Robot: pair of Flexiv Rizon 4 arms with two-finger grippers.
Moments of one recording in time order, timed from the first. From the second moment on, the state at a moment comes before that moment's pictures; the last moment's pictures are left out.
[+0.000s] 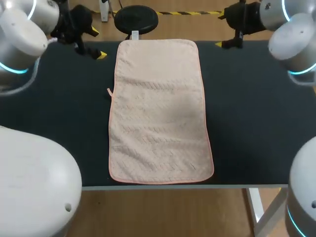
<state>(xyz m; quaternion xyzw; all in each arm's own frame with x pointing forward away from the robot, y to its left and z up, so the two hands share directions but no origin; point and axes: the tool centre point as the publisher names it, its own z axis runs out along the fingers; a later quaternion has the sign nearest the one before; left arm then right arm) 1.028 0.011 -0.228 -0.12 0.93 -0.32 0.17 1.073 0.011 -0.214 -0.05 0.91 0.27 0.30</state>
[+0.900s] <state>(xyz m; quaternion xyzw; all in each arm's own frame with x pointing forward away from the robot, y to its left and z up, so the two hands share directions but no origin) 1.001 -0.021 -0.297 -0.01 0.99 -0.14 0.05 1.026 0.062 -0.265 -0.05 0.97 0.16 0.16</state>
